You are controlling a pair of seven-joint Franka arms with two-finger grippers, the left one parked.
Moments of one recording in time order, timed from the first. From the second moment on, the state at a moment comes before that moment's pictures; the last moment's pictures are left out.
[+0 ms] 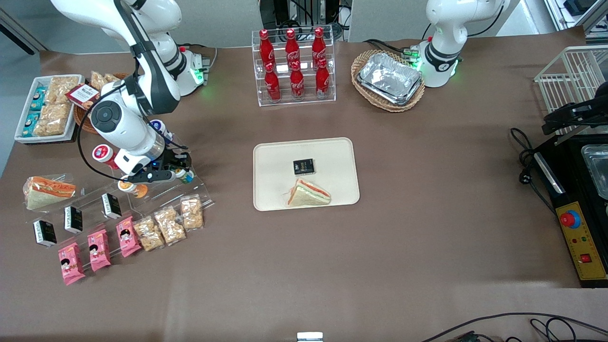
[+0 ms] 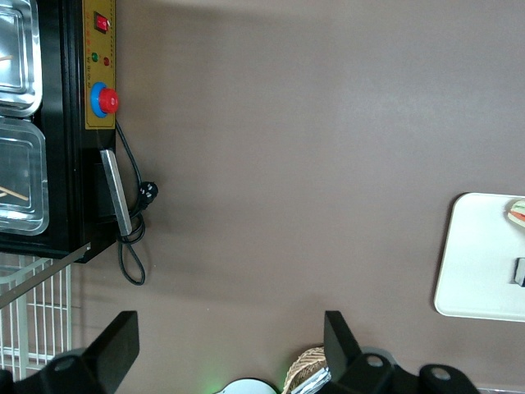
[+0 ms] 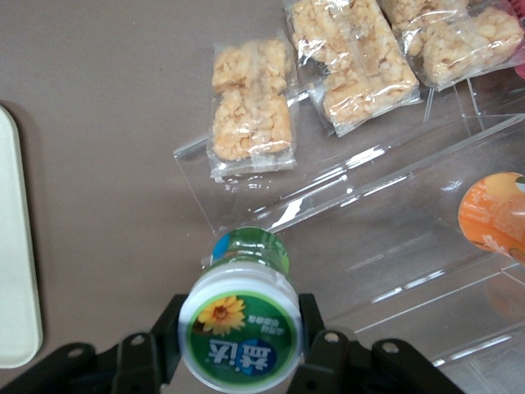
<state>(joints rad) 0.16 -0.02 0.04 -2.40 0.05 2.35 0.12</state>
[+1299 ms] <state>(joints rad) 0.19 -0.05 0.04 -1.86 0.10 1.68 0.11</state>
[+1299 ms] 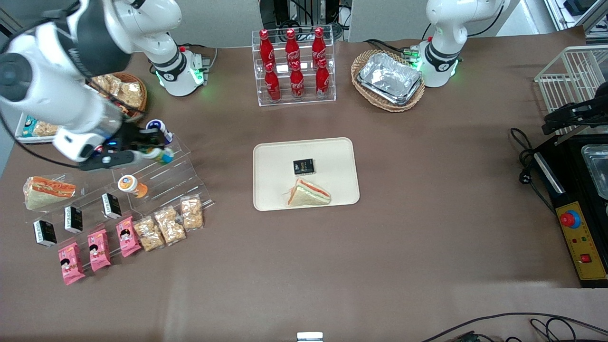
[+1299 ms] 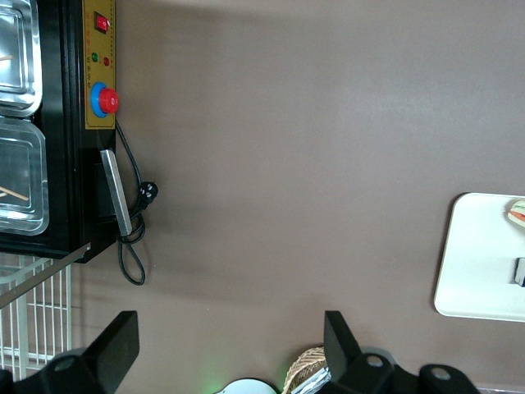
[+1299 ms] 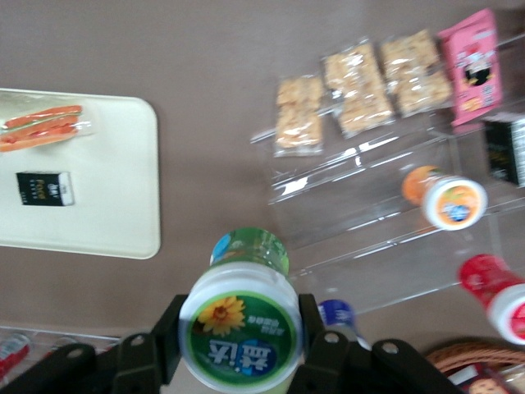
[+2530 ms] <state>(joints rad) 0.64 0.29 0.07 -2.22 0.10 2.54 0.49</state>
